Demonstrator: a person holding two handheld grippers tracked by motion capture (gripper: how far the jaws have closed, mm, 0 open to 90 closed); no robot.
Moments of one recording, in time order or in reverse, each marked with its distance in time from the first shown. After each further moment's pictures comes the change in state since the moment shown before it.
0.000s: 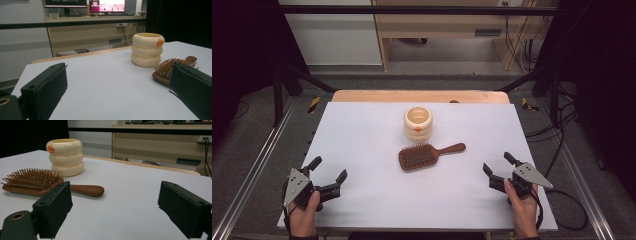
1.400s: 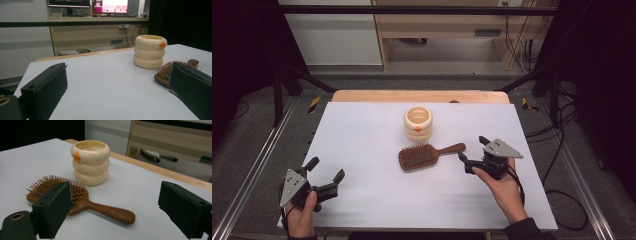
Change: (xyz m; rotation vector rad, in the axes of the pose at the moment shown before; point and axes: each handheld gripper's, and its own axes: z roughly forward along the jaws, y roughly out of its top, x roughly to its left) left arm 0.005 0.000 -0.005 -0.012 0.020 -0.030; right arm 0.053 0.075 0.058 0.165 0.112 -0.106
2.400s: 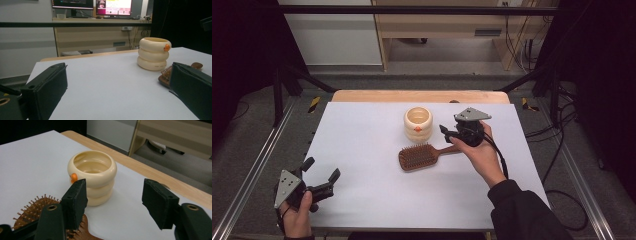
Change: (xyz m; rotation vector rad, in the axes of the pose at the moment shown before) left arm 0.007 0.000 -0.005 -0.013 0.018 -0.014; right arm 0.005 0.062 0.071 0.137 0.016 -0.045
